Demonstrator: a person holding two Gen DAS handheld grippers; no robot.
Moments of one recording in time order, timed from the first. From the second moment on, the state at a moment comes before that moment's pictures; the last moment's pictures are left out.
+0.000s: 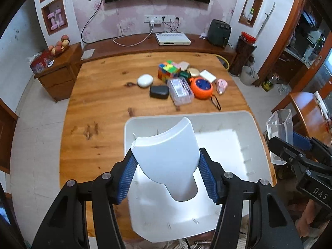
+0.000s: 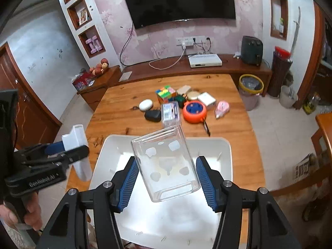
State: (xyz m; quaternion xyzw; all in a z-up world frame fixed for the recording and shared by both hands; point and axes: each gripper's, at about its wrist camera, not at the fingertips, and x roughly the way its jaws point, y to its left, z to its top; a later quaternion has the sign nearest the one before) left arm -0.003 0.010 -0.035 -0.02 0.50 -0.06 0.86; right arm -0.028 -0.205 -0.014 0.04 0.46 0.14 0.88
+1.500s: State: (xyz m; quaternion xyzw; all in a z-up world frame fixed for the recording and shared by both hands) left arm -0.005 -0.015 -0.142 -0.01 0.56 -0.02 0.82; right arm -0.034 -0.195 -0.141 0.00 0.55 0.11 0.83
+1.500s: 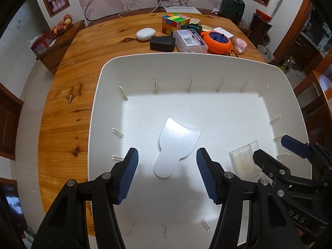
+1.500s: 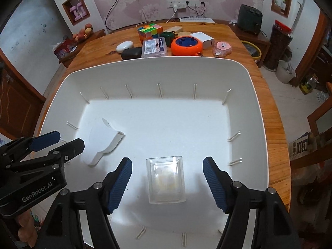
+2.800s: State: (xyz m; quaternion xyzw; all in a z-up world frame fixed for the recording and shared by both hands) left arm 0.003 0.006 -0.105 -0.02 0.51 0.00 0.86; right arm -0.035 -0.186 -0.117 -0.02 0.51 0.10 0.85
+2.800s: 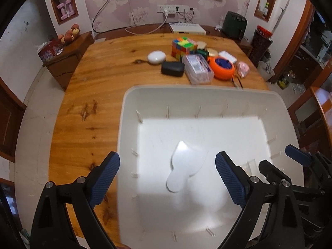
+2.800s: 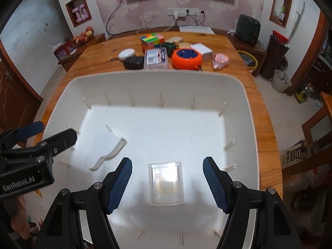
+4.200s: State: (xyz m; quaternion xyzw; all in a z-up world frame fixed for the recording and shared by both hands) left arm 0.237 0.067 -0.095 -0.09 0.54 0.00 0.84; right arm 0.223 -0.121 -0.137 -0.03 0.58 0.10 0.80
